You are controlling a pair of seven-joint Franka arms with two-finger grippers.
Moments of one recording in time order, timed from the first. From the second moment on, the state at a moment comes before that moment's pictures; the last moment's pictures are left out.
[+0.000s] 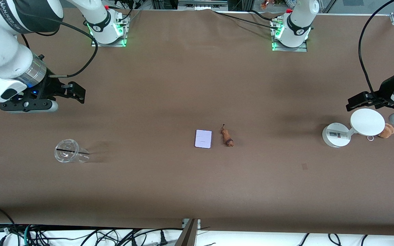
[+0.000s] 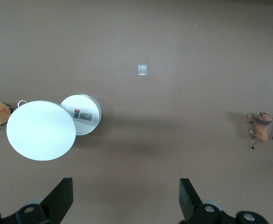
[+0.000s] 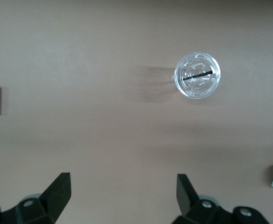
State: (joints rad) left arm 0.17 0.18 -0.17 -1.47 0.00 1.60 -0.13; right arm 0.29 0.14 -0.09 -1.55 0.00 1.69 0.16
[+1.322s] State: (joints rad) left arm 0.16 0.20 -0.18 -1.47 0.00 1.59 -0.12; right arm 0.29 0.14 -0.09 -1.55 0.00 1.69 0.16
